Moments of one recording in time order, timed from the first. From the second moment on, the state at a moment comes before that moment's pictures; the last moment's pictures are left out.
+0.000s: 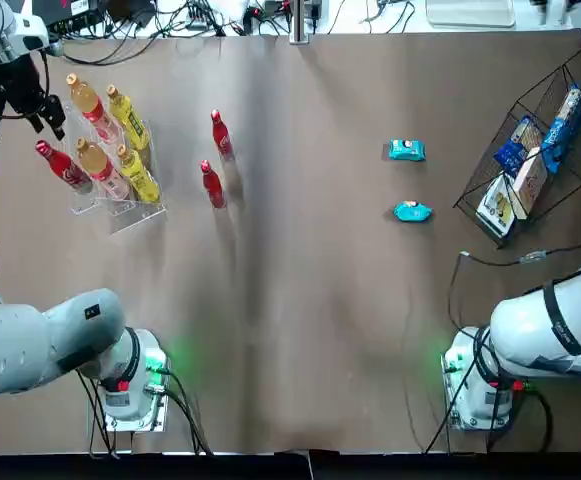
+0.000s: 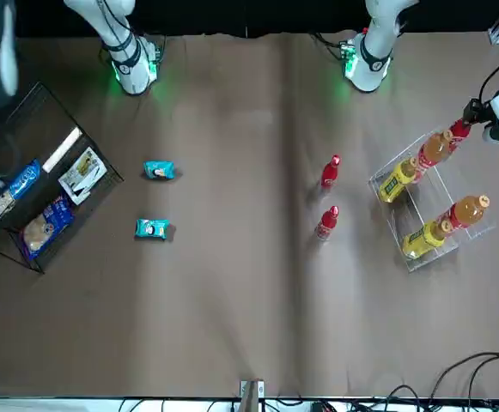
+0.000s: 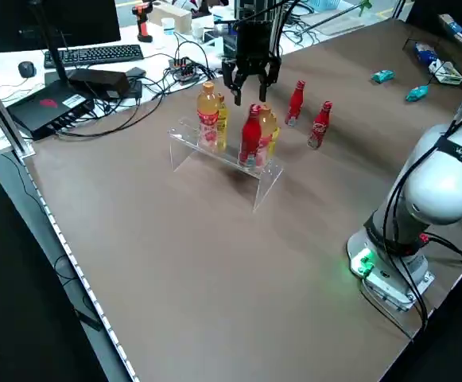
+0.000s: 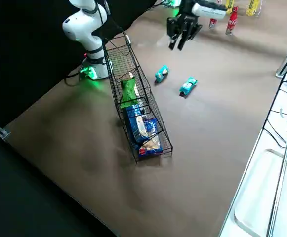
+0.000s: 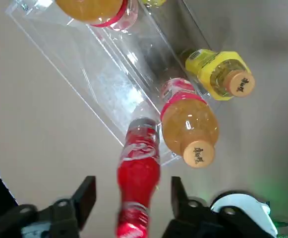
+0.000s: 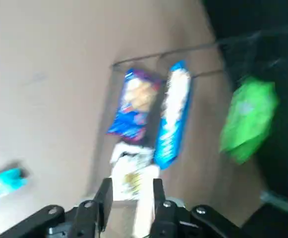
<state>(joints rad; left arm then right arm) 0.37 -0.23 -0.12 -2.14 0.13 1.74 0.49 -0.09 0.21 0.15 -1.39 -0.37 1.40 0.58</state>
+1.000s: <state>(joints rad) 0.11 0.06 -0.42 -1.82 0.01 1.72 -0.14 0.07 0.59 0.15 -1.48 -0.04 1.67 1.22</state>
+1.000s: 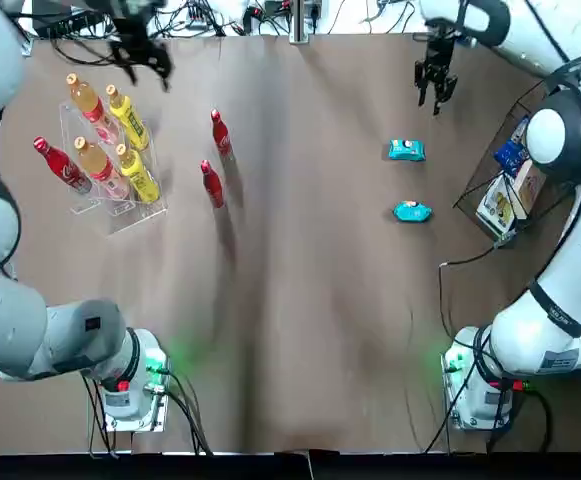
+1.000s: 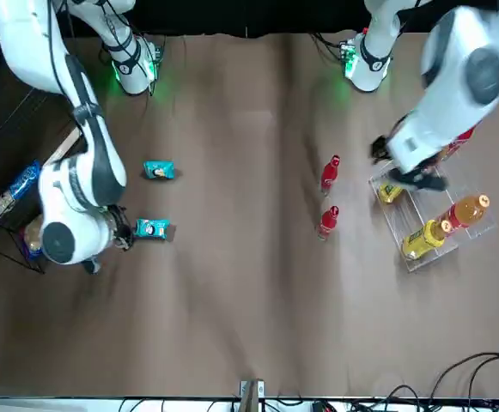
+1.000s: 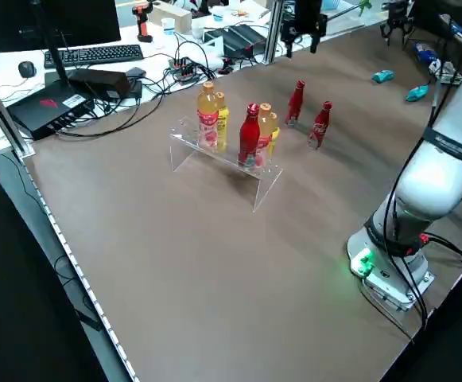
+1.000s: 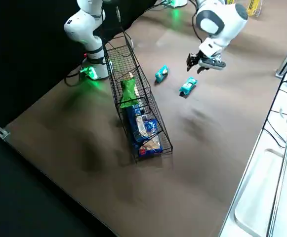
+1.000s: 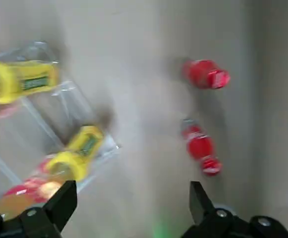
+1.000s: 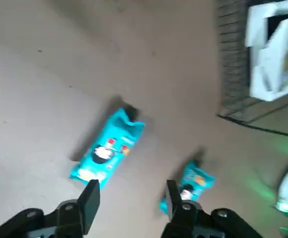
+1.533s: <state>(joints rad) -0.01 0.31 -0.42 -1.73 0.07 1.86 -0.28 0.12 0.70 0.15 -1.51 -0.05 1.82 1.43</state>
